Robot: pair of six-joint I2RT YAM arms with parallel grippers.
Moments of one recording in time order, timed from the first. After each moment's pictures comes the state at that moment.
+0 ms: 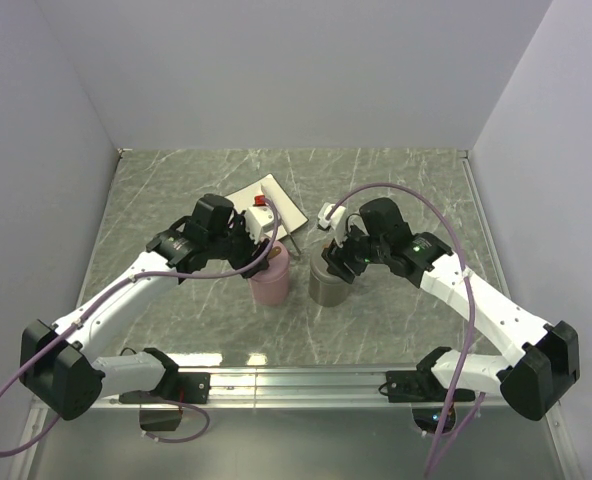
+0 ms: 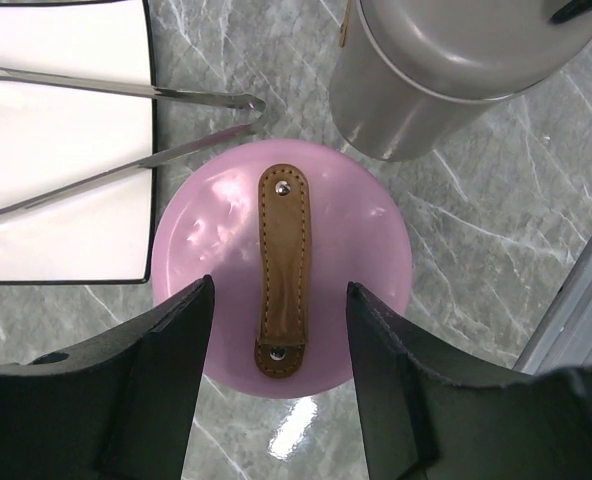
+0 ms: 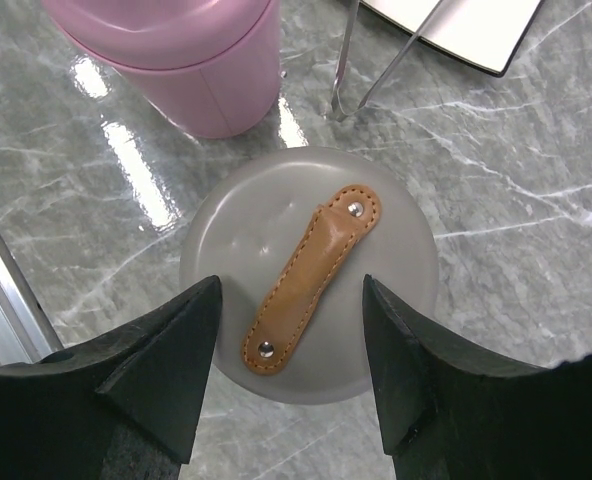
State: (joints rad) left arm -0.57 1.20 1.01 -0.52 0.34 0.27; right arm 0.62 1.18 1.01 -0.58 -0.31 -0.38
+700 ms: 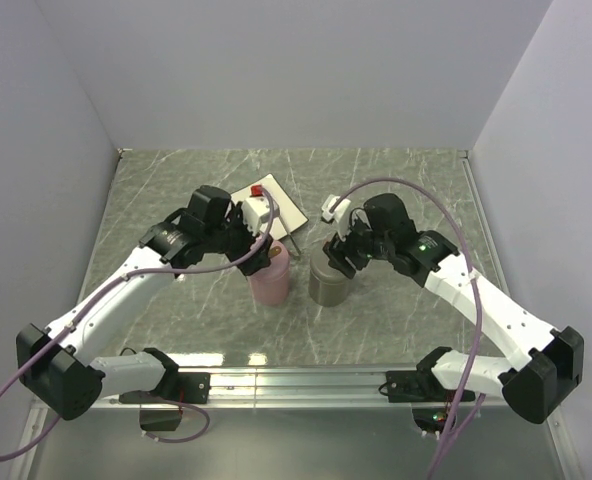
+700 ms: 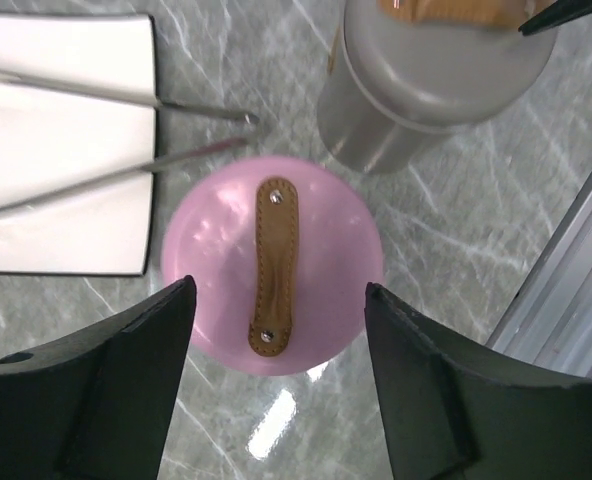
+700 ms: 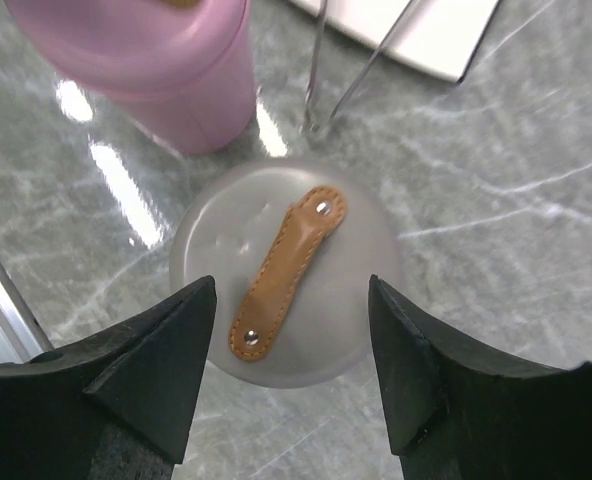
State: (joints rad) left arm -0.57 1.20 1.10 -0.62 0.35 0.22; right arm 0.61 1.16 1.04 -0.58 -0.27 -0.34
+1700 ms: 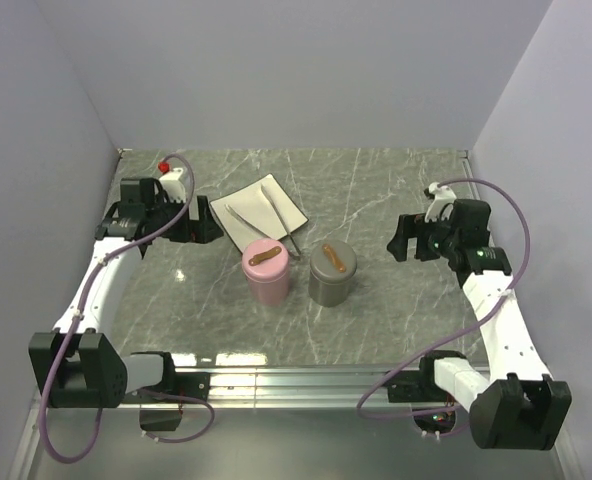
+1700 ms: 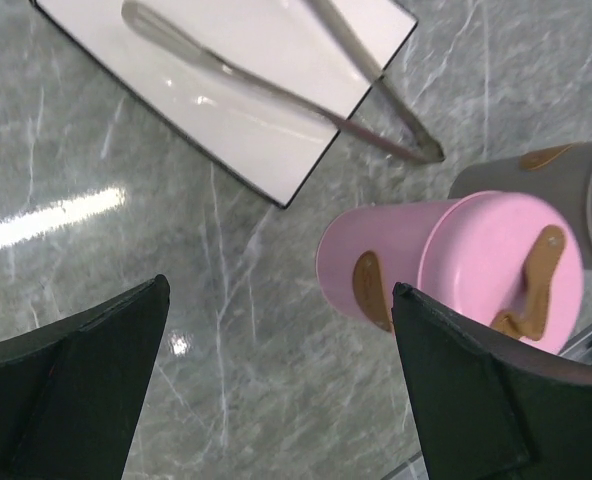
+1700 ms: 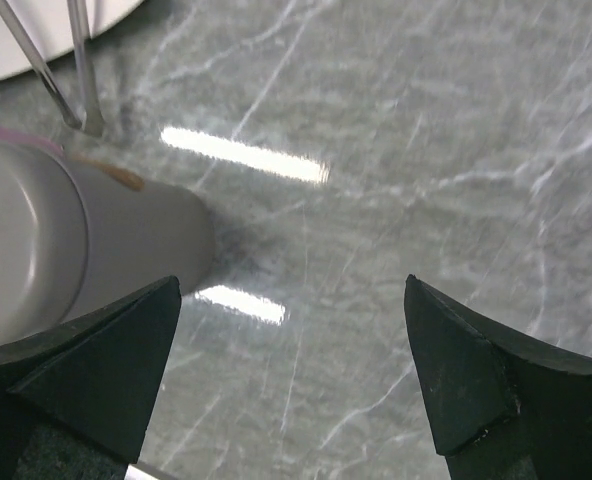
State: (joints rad) left arm 0.00 1.24 1.06 -0.57 0.53 -0.04; right arm -0.05 1.02 0.89 -0.57 -0.41 -0.03
